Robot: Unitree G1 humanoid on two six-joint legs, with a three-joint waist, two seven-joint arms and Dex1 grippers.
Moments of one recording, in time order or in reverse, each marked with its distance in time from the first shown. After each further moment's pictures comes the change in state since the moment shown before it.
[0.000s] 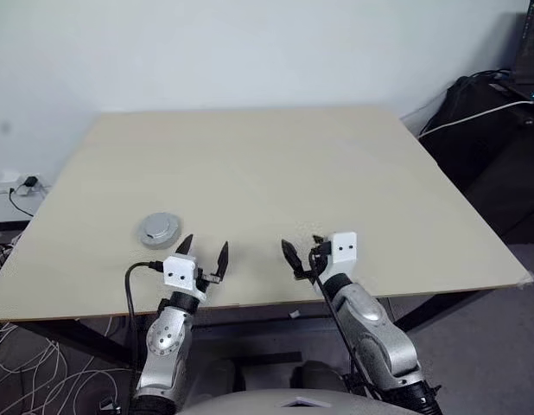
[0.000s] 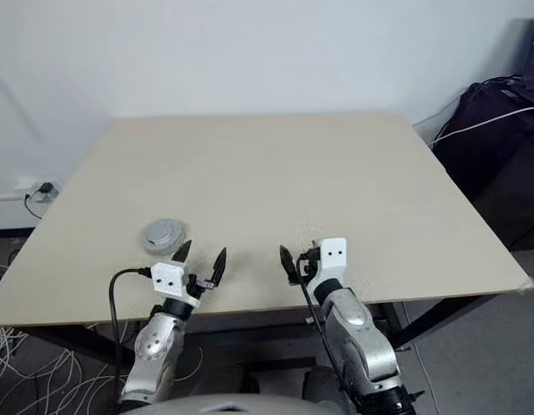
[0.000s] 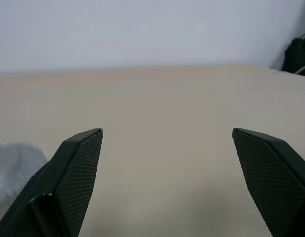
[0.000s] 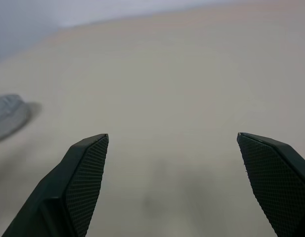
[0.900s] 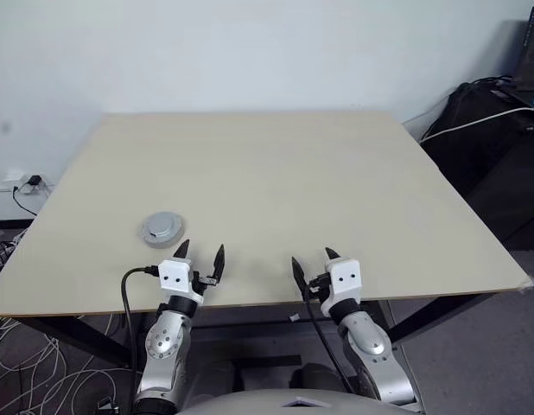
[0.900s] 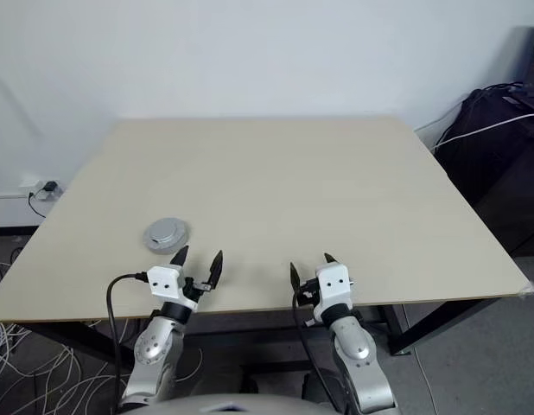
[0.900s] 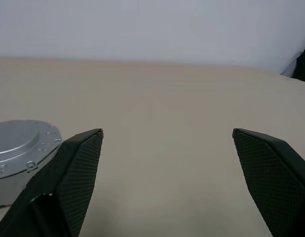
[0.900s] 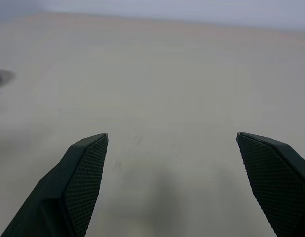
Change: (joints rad) left arm 0.024 -0.009 0.026 0.002 -0.086 0.058 -0.045; right arm 0.136 0.067 -0.036 0.077 -0.203 -0.231 0.044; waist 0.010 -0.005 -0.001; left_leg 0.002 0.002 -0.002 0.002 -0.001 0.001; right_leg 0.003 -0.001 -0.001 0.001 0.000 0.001
